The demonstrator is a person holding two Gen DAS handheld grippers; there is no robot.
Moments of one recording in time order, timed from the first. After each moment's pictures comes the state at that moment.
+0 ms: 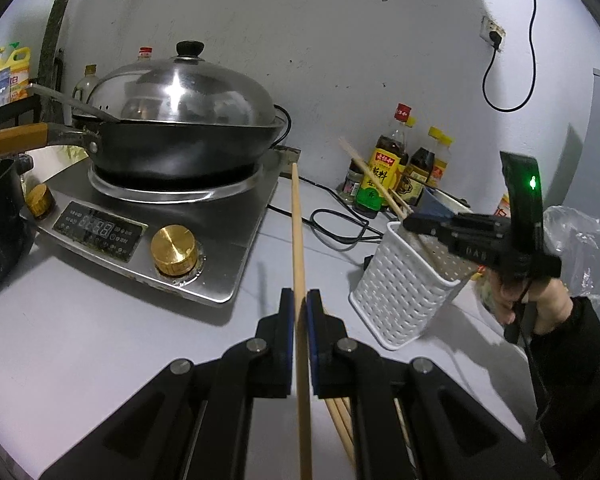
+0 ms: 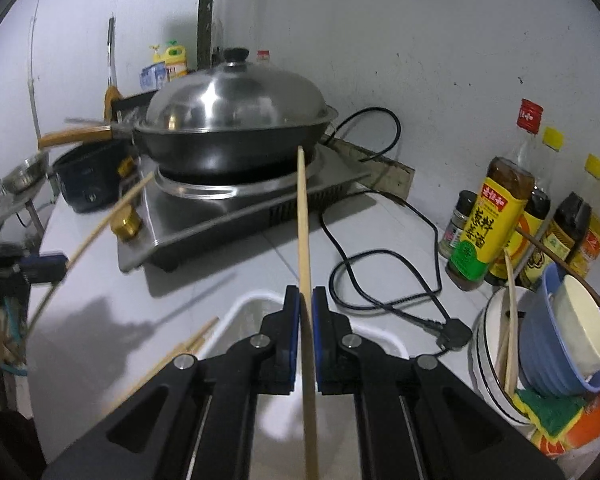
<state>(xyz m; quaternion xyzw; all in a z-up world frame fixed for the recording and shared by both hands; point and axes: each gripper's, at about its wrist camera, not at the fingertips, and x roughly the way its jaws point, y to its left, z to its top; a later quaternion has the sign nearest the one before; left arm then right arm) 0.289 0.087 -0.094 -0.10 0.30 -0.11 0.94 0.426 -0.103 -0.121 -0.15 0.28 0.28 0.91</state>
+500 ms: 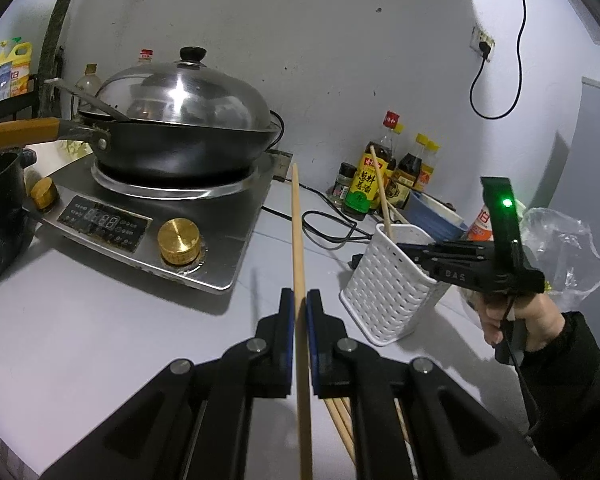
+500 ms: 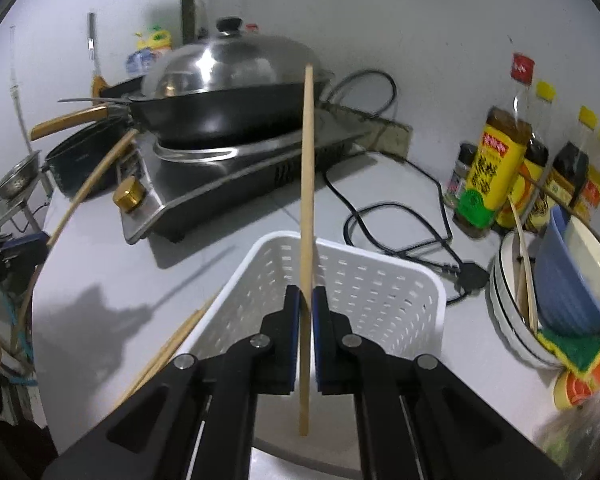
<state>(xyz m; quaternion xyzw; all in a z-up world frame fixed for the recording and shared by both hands) 0.266 0.101 -0.092 -0.12 0.28 -0.13 0.94 0.411 -0.096 -0.141 -0.12 0.35 0.24 0.90</state>
